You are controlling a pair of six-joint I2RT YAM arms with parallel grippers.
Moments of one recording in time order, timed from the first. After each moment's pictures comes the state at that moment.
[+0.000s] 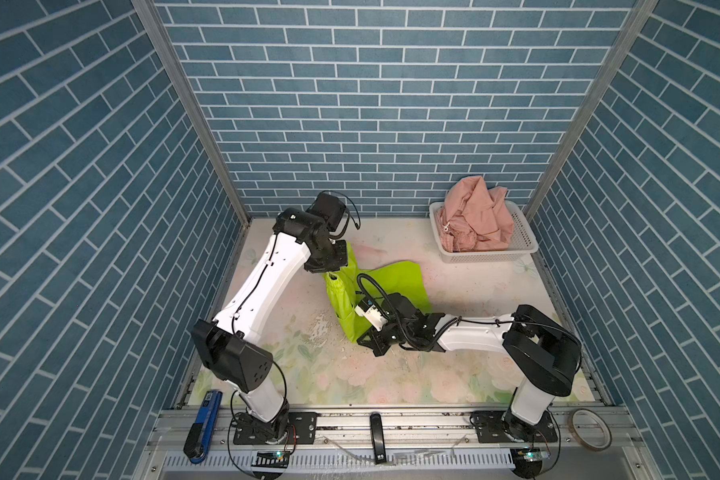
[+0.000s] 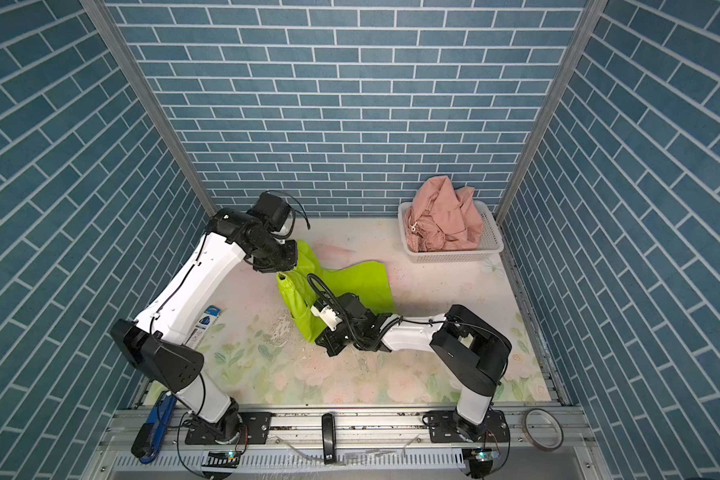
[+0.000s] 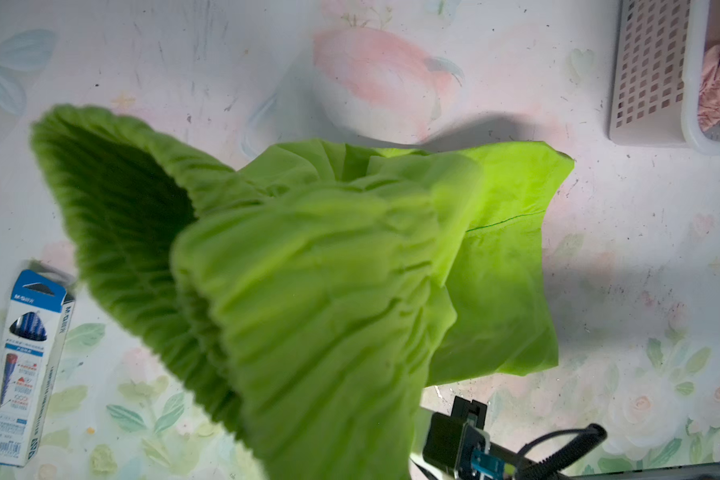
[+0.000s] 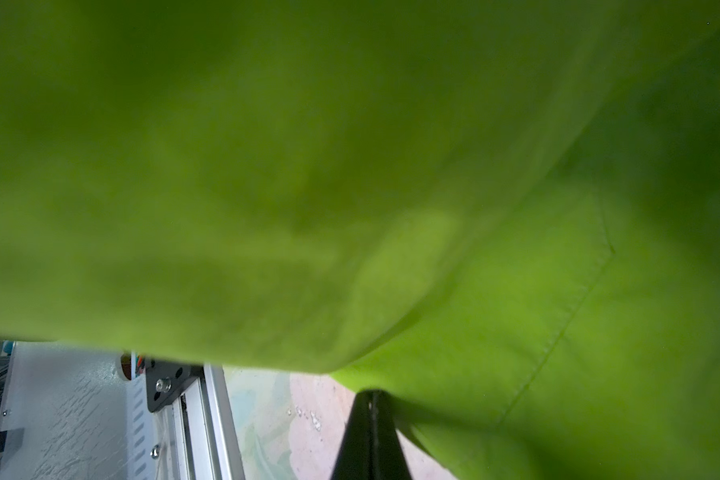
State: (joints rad) left arm -0.42 1.65 1.85 -1.40 -0.01 -0.51; right arm 1.03 1.75 0.92 0.12 -0.43 0.34
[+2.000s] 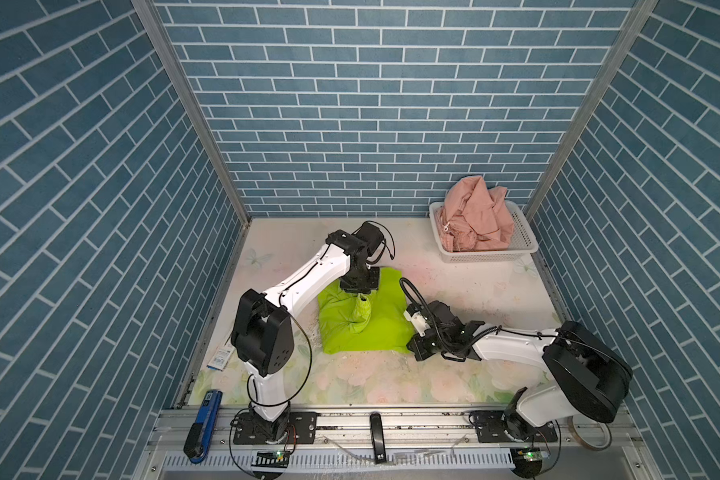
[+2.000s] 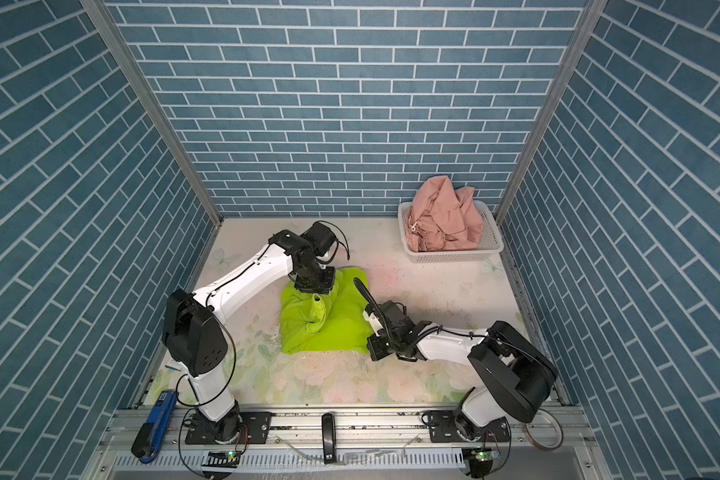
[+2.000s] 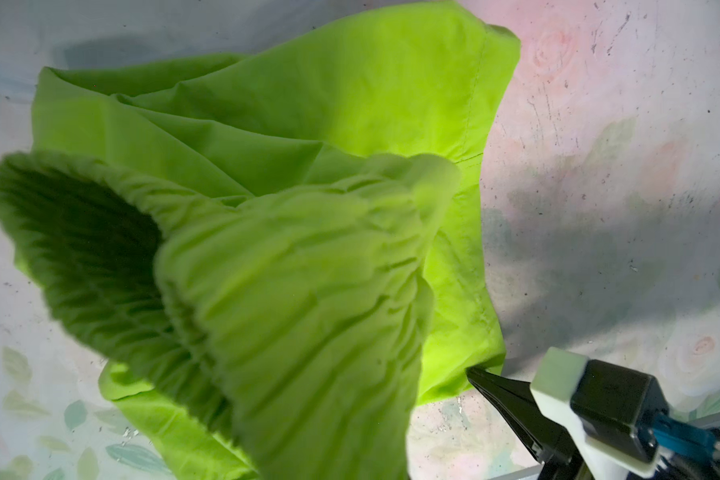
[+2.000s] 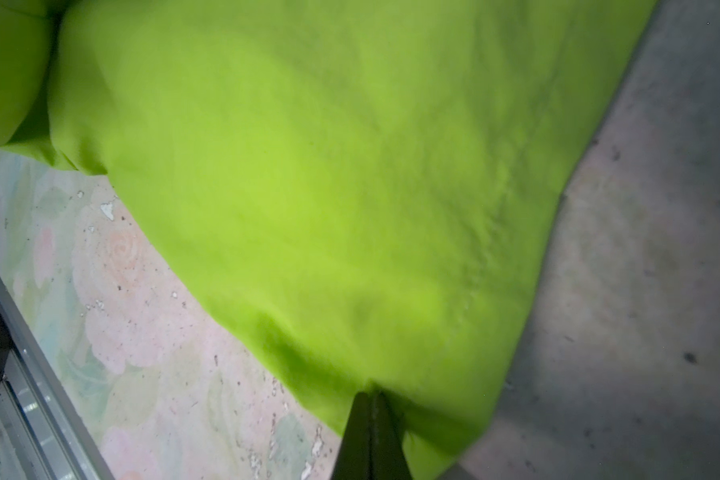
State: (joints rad) left arm -0.61 1.83 1.66 -1.15 0.09 -0.51; right arm 0.84 1.49 0.58 -0.08 -0.26 0.37
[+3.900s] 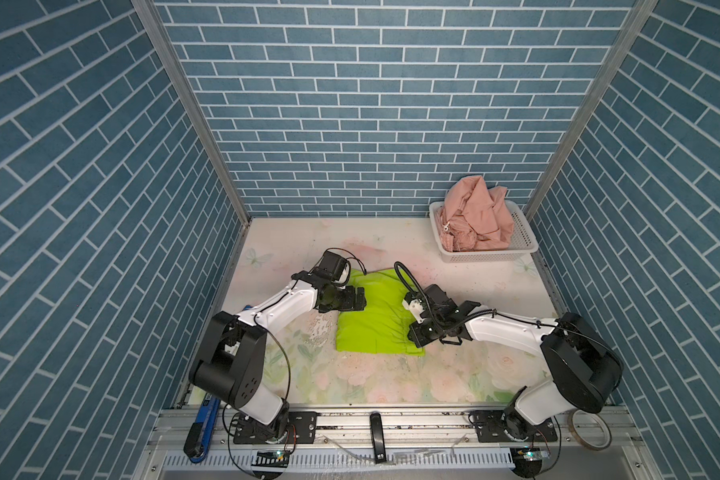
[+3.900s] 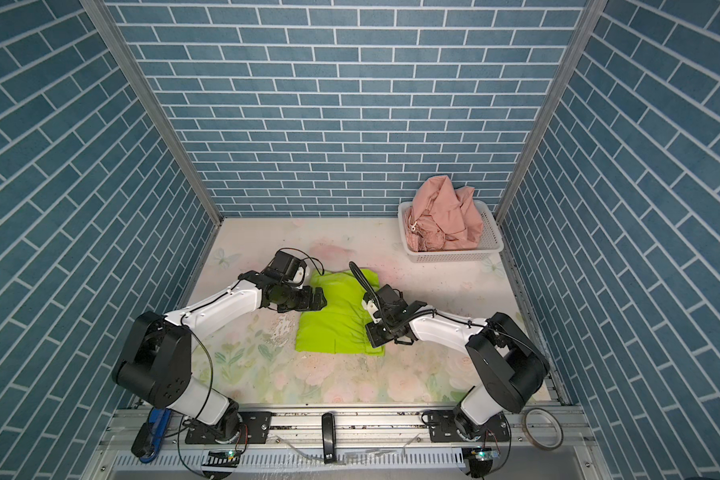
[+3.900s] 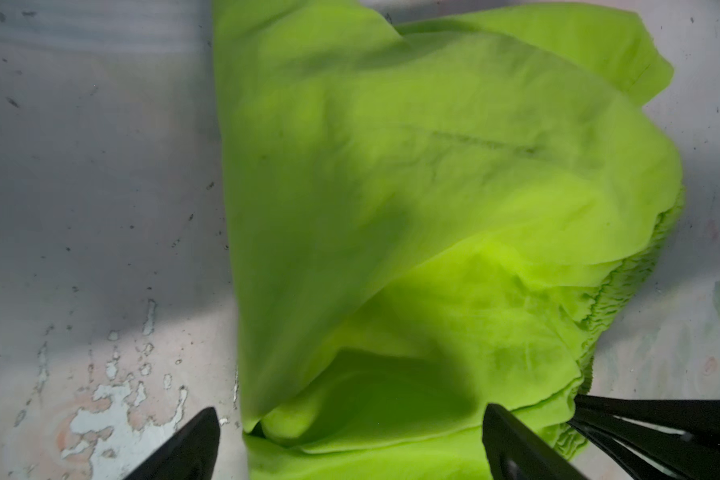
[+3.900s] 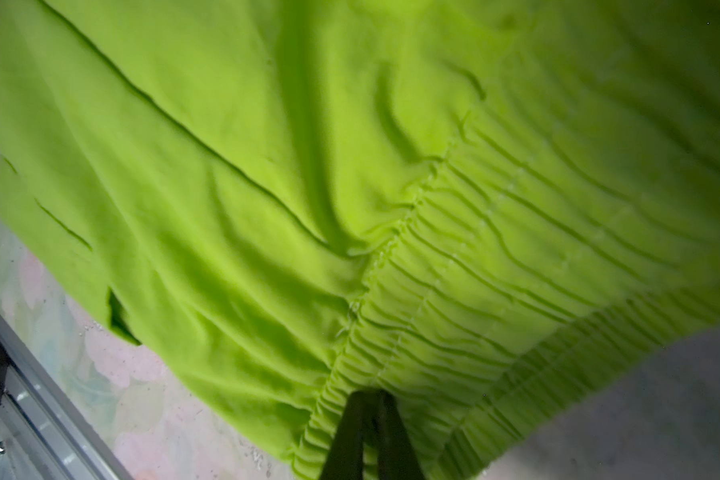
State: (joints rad) left arm -0.44 1.56 1.01 -0.58 0.22 -0.42; right arm 0.79 1.52 0.81 -0.39 -0.24 0.29
